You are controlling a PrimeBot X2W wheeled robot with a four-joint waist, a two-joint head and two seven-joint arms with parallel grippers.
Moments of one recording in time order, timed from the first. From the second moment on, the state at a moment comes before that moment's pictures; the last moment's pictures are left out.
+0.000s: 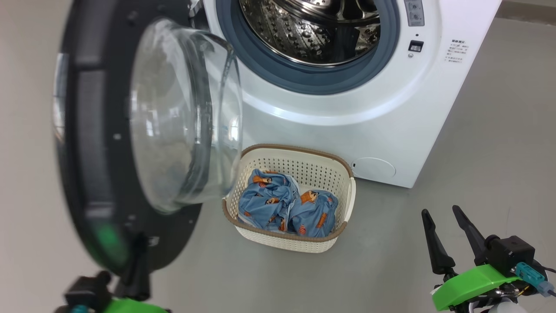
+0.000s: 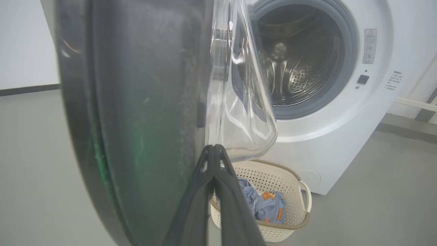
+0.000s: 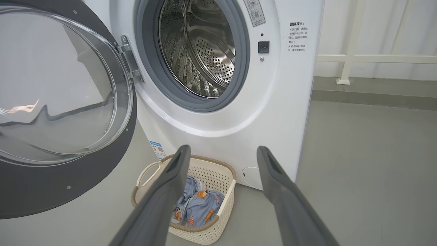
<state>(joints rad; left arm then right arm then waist) -0.01 0.12 -0.16 0.13 -0.37 0.11 -0.25 -0.10 -0.12 -0.02 0.27 0.22 0.13 -0.25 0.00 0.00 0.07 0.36</state>
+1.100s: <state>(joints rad) -0.24 0.25 0.19 0.45 -0.46 0.10 -0.26 -0.17 -0.17 0.01 0.27 0.23 0.13 -0.25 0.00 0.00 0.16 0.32</state>
